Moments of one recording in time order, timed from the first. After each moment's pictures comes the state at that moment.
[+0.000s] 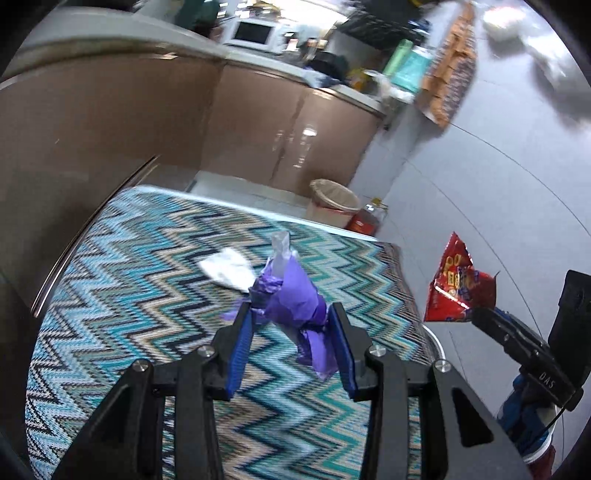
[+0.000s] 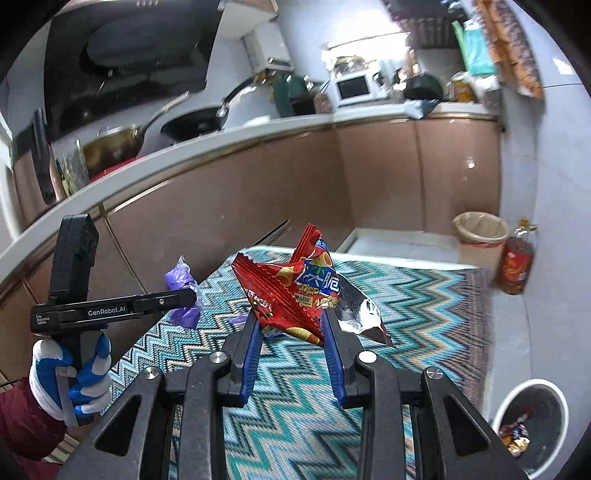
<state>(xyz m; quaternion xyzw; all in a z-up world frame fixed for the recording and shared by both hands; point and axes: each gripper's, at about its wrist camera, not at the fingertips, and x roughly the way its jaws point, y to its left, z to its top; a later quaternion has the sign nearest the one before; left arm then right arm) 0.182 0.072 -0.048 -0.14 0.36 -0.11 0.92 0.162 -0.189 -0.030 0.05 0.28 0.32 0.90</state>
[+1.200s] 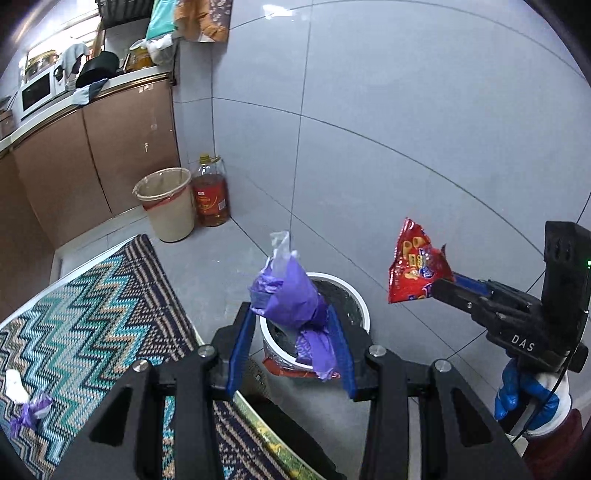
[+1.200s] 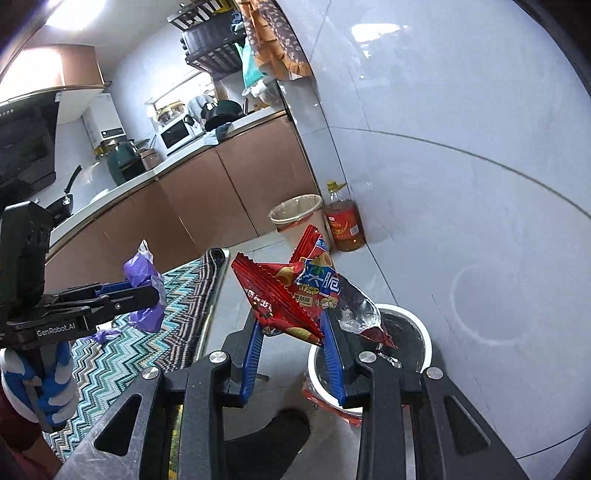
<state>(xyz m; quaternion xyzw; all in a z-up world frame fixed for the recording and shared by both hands) 0.218 -0.318 -0.062 0.10 0.37 -0.33 0.86 0.102 -0.499 -0.094 0.18 0.29 0.06 0.94</state>
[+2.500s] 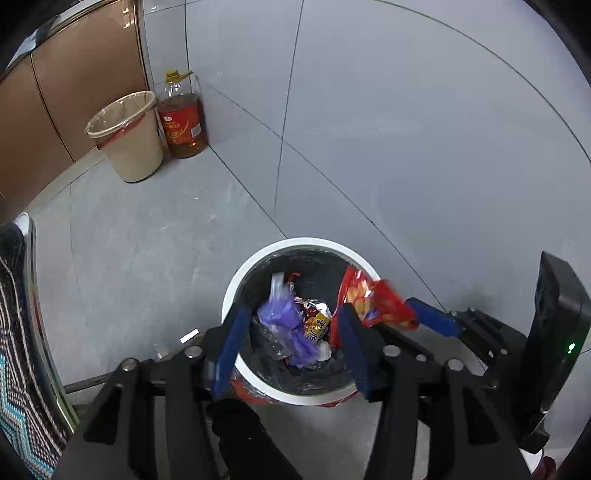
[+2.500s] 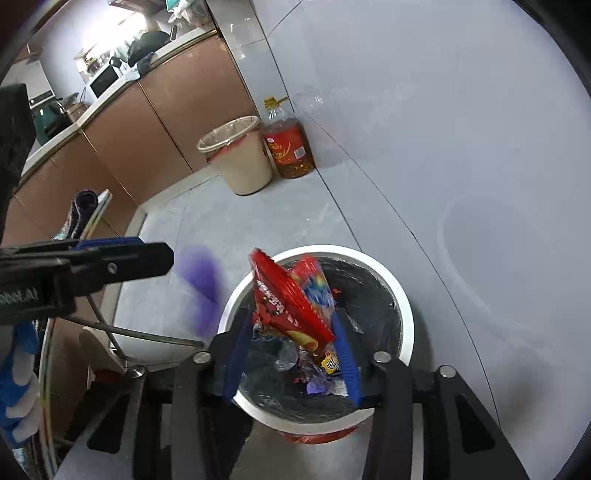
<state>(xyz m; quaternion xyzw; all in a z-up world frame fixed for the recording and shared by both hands) 0.352 -0.459 -0.202 0.12 0.51 -0.31 0.79 0.222 -0.549 -0.233 0.18 0.44 -0.01 0.88</state>
